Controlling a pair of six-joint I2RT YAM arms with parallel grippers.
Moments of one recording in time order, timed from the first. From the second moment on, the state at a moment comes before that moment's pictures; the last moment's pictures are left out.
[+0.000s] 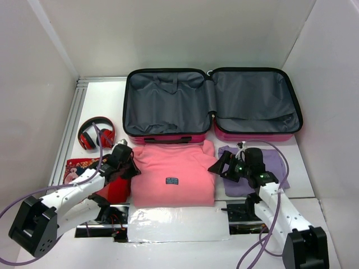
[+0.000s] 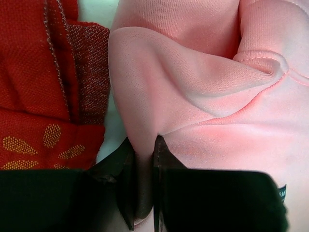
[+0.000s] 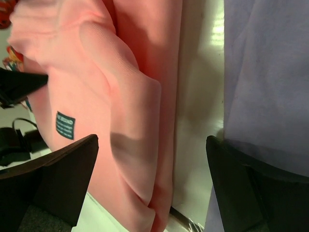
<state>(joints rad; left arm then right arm) -0.49 0.98 0.41 -0.43 -0.07 -0.87 0.14 0.69 0.20 -0.29 -0.54 0.65</state>
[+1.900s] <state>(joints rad) -0.31 1.30 1.74 -0.67 0.07 -0.47 0.43 1.45 1.72 -0.52 -0.12 0.50</state>
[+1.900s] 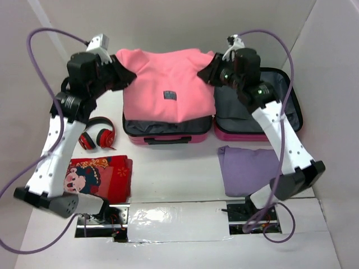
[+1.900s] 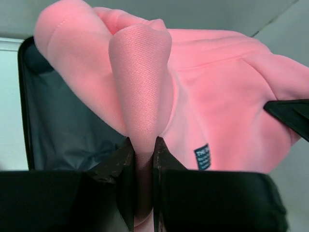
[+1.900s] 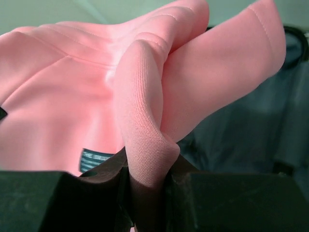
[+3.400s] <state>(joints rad) -0.06 2.23 1.93 -0.28 0.28 -0.45 0.23 2.44 2.29 -0.42 -0.31 0.22</state>
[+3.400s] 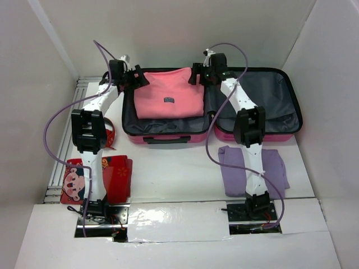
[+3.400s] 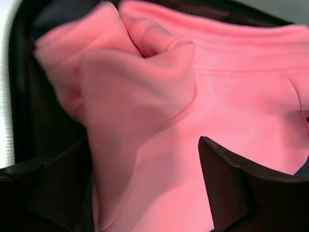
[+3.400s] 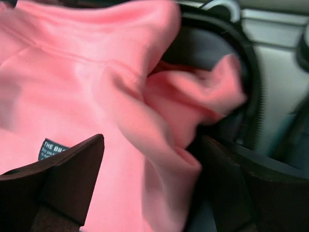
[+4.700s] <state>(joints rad) -0.12 2.37 1.95 -0.17 0.07 -0.56 0.28 2.57 2.36 -0.42 -0.21 0.15</state>
